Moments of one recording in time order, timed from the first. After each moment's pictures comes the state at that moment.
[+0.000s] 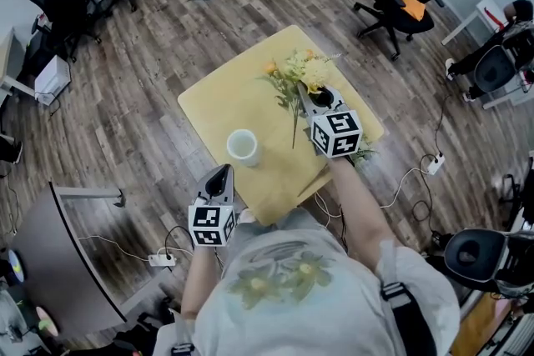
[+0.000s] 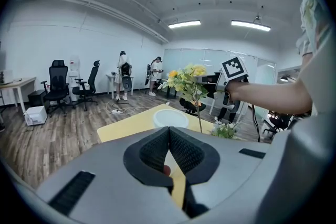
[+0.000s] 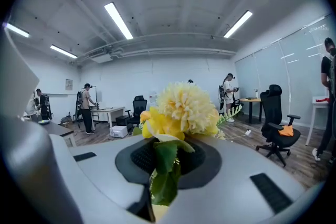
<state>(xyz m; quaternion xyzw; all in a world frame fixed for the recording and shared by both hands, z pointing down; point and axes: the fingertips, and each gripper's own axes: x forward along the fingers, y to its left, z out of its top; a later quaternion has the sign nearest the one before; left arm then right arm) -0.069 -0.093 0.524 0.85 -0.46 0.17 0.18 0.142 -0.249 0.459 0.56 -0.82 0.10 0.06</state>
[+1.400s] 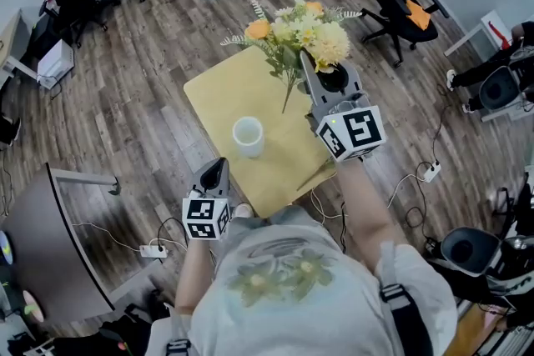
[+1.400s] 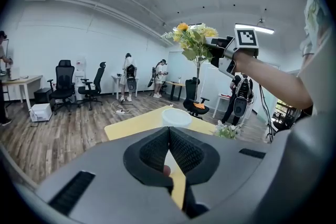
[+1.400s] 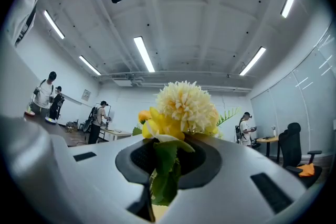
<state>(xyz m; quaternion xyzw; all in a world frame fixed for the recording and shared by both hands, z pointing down) -0.107 -0.066 0.524 0.84 -0.48 0.15 0.18 0.076 -0.198 0.292 0.51 -0.86 -0.08 -0.06</state>
